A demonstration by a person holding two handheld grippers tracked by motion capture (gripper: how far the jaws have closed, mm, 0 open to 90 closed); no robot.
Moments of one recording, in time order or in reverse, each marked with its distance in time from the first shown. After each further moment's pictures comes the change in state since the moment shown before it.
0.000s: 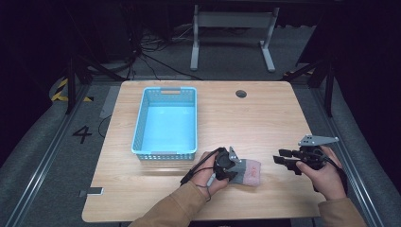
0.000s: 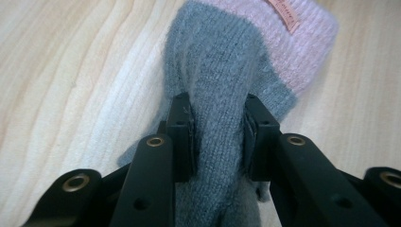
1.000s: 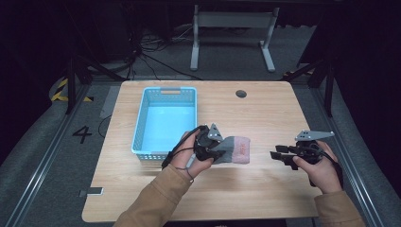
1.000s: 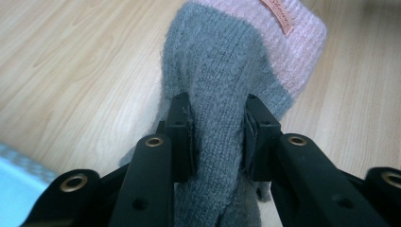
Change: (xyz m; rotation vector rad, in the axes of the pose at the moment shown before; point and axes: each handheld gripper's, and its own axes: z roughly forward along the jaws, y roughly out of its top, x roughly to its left) left arm 0.039 0.006 -0.081 -0.104 0.076 -0.004; right arm -0.006 0.011 0.011 -0.001 0.019 0.002
